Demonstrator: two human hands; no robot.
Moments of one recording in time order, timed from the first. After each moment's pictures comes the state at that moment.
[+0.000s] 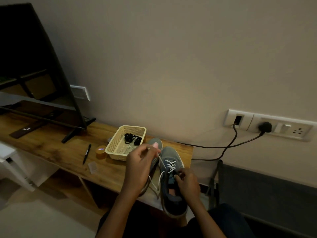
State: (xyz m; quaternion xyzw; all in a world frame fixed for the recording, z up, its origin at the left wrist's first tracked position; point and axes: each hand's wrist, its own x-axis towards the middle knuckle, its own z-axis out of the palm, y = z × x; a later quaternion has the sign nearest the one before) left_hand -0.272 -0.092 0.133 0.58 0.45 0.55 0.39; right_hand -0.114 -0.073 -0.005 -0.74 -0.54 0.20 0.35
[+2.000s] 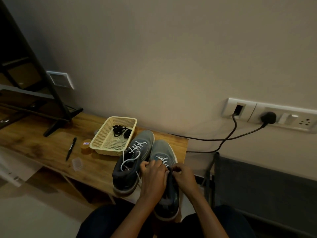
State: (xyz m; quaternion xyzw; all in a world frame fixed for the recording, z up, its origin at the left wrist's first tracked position) left_hand -0.209 -0.038 -0.019 0.80 0.53 0.27 -0.05; right_hand -0.089 -0.047 -0.013 -0.69 -0.52 0.36 0.36
